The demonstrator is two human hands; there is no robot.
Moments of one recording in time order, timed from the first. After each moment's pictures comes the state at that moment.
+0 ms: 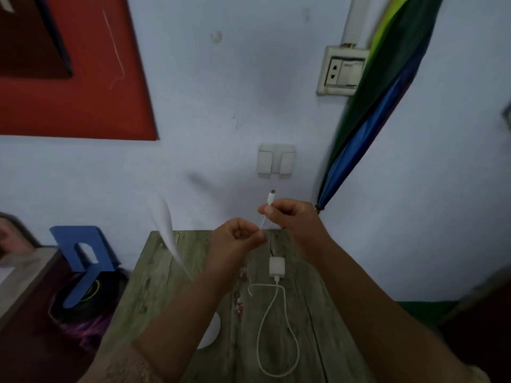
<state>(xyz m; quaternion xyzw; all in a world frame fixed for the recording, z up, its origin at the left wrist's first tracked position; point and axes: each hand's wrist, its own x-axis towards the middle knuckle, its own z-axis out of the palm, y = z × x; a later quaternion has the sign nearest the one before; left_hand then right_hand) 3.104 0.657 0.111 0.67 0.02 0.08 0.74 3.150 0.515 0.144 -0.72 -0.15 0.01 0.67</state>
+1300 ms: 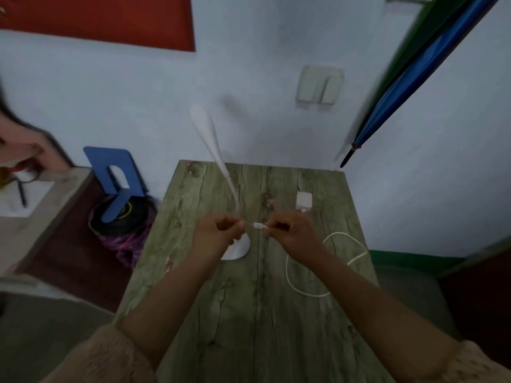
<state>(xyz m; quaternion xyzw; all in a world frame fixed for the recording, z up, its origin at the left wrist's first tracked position) 3.007 0.736 0.010 0.74 0.17 0.04 0.65 3.060 0.558 0.005 -0.88 -0.26 -0.04 0.39</state>
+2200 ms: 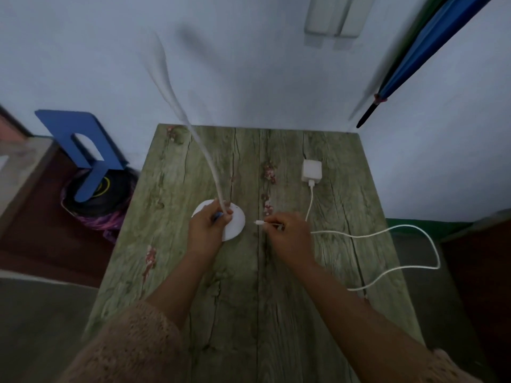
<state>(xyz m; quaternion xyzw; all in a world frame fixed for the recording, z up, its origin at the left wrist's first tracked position) 3.050 0.745 -0.109 0.81 0.16 0.08 0.56 3.068 0.572 -0.108 -0.90 -0.06 -0.03 0.44</state>
